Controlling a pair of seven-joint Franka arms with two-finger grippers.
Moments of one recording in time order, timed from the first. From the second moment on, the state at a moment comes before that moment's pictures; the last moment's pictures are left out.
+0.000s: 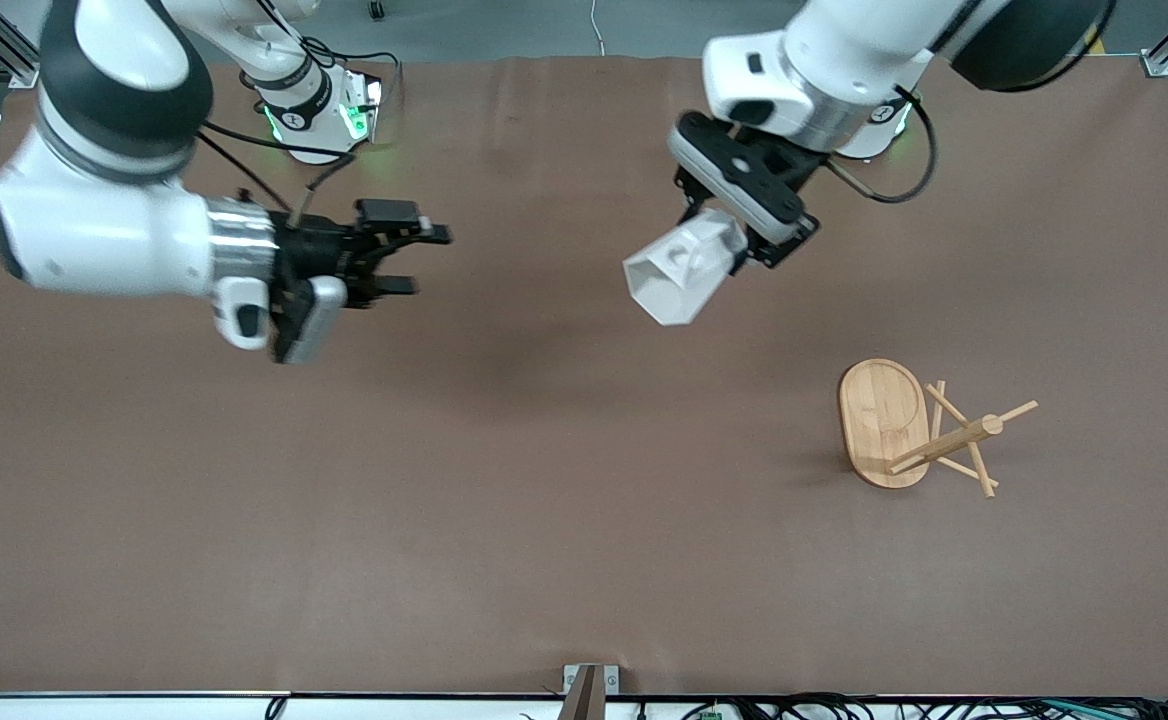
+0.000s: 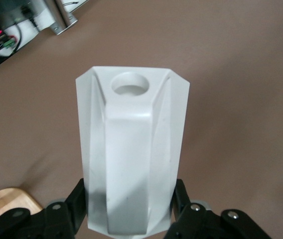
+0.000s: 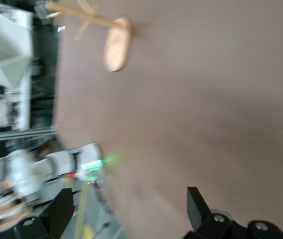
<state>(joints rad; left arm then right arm) 0.08 0.11 -0.68 -1.56 -0.09 1.89 0.15 0.03 0.11 0.24 -1.67 0.71 1.71 -0.21</state>
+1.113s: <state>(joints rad) 0.34 0.14 -0.67 -1.65 -0.09 1.86 -0.03 0.03 -0.02 -0.07 -1.56 0.18 1.67 -0.12</state>
